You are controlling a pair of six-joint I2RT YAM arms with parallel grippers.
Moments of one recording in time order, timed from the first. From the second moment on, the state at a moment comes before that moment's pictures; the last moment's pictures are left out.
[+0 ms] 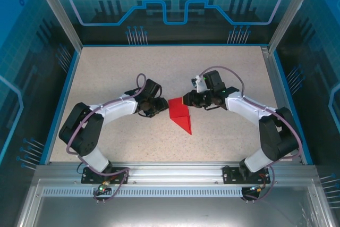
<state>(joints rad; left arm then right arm) -0.53 1.66 0.98 -0.40 0.17 -1.00 0.45 1.56 0.97 -0.31 -0.60 0.53</state>
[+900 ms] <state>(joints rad) -0.53 1.72 1.04 -0.40 0.21 -0.98 0.40 1.80 0.91 -0.32 -0.69 0.47</state>
